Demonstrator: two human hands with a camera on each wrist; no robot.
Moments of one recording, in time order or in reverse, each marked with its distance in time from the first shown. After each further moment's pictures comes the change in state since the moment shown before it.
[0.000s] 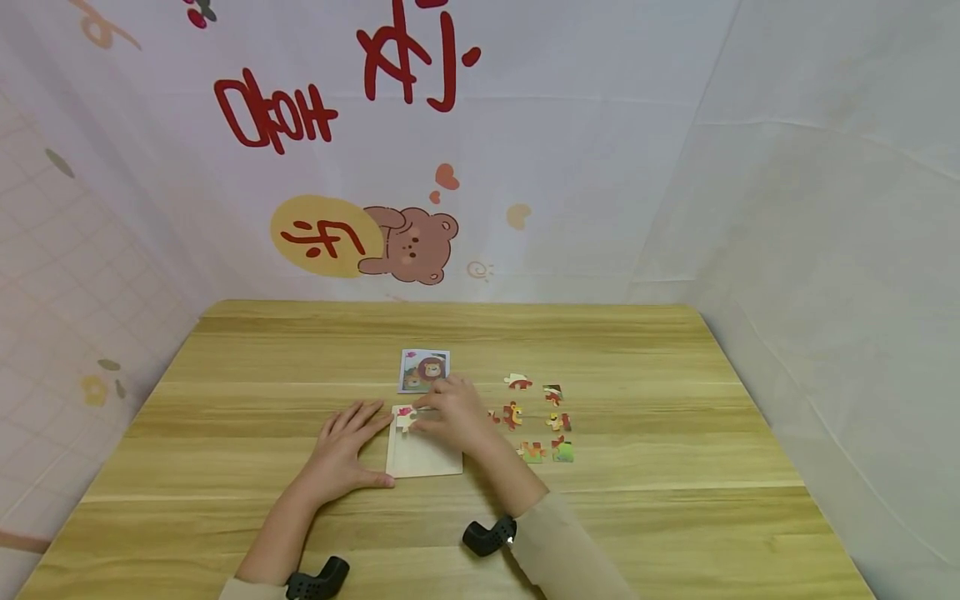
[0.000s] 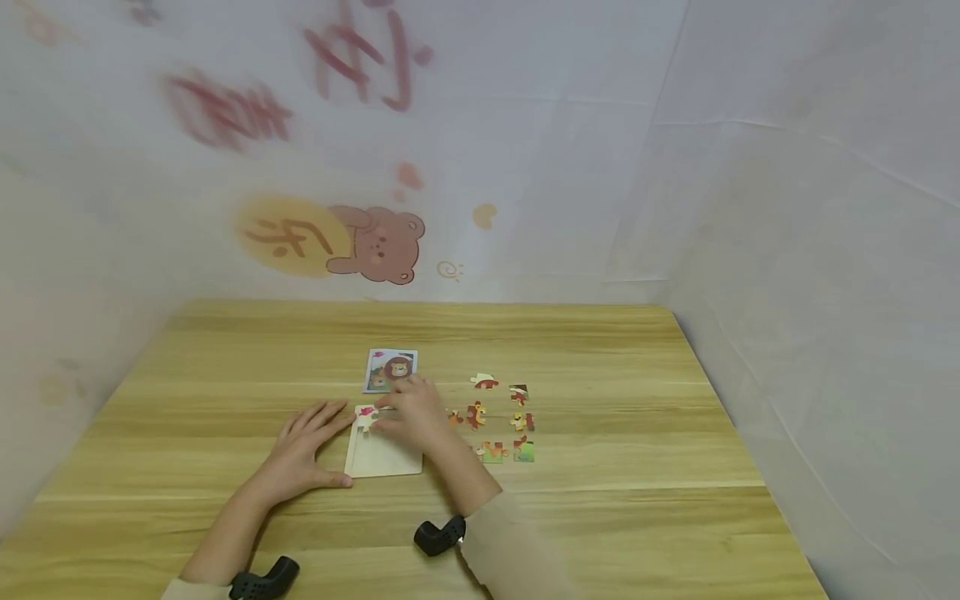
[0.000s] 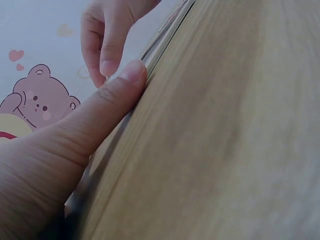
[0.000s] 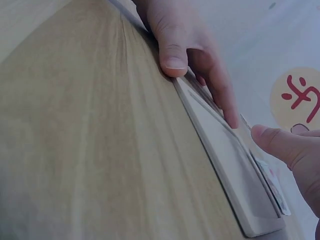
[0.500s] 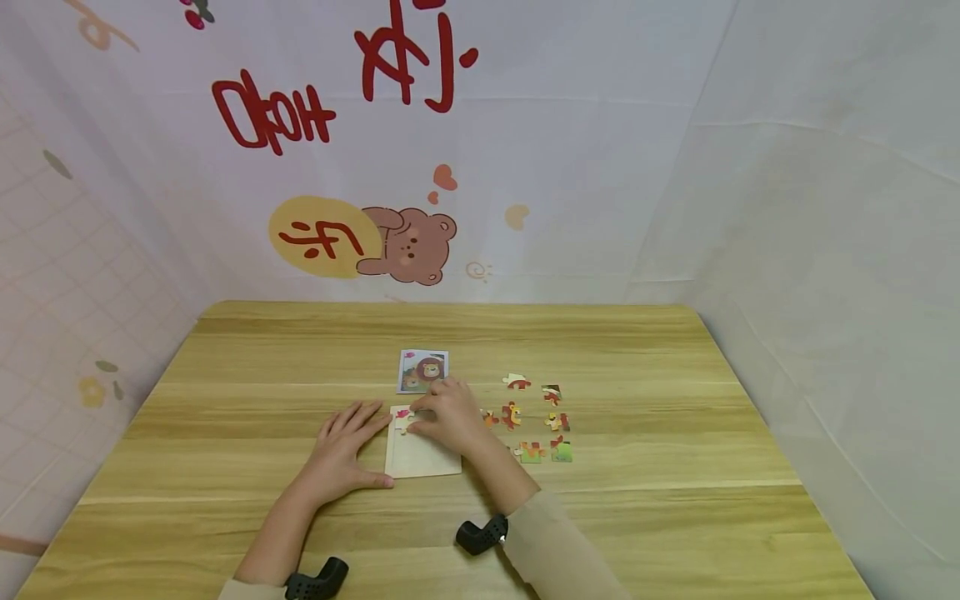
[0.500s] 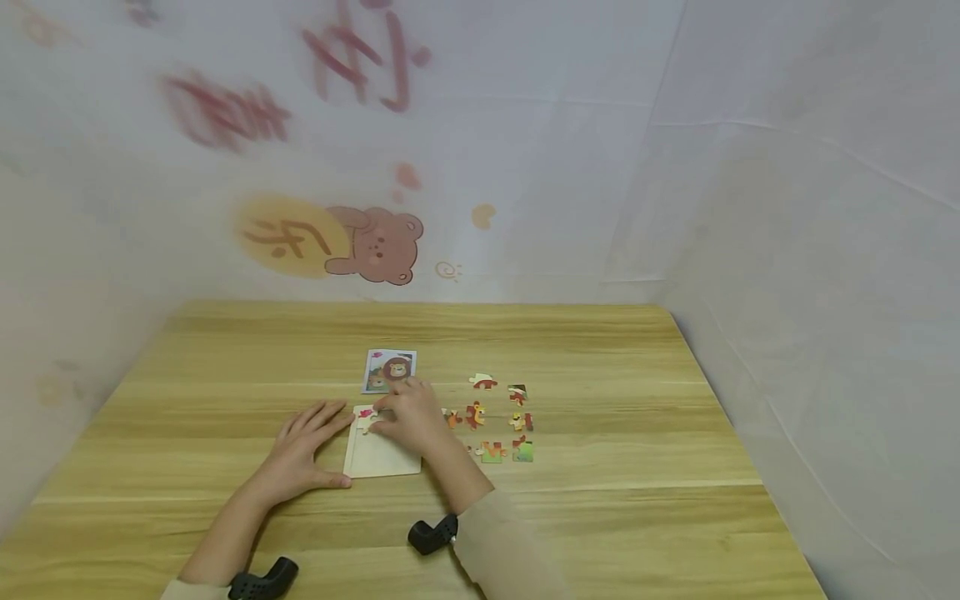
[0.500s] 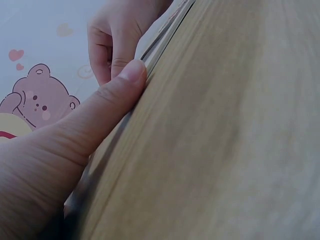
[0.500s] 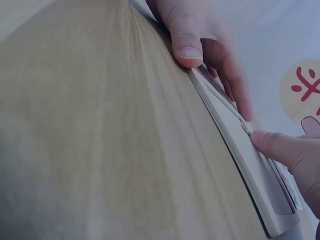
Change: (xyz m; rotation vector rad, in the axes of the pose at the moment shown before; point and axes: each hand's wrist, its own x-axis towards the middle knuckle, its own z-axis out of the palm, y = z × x) left_hand 0.000 0.001 0.000 0.001 -0.013 -0.010; right_hand 0.002 -0.002 0.011 -0.037 -0.050 0.063
